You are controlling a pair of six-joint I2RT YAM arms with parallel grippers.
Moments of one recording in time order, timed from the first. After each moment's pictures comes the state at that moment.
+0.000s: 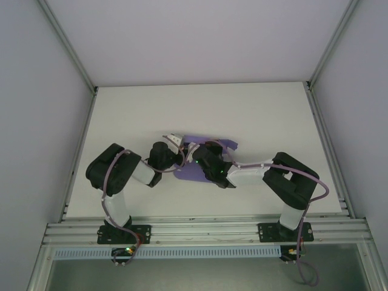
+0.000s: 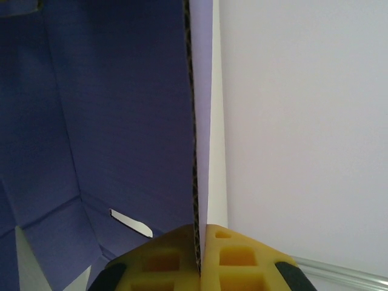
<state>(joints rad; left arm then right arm) -0.58 1.85 0.51 1.00 0.20 -0.18 0.91 1.77 0.84 0.34 0.95 -1.00</state>
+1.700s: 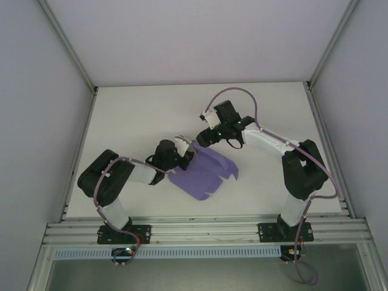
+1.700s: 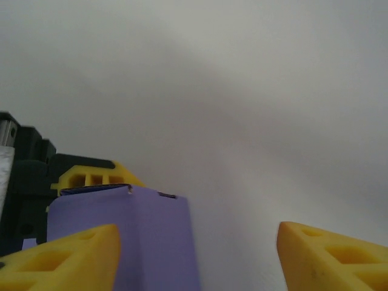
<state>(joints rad) -0.67 1.73 0.58 0.66 0.20 -0.03 0.51 1.80 1.31 -0.42 -0.30 -0.02</state>
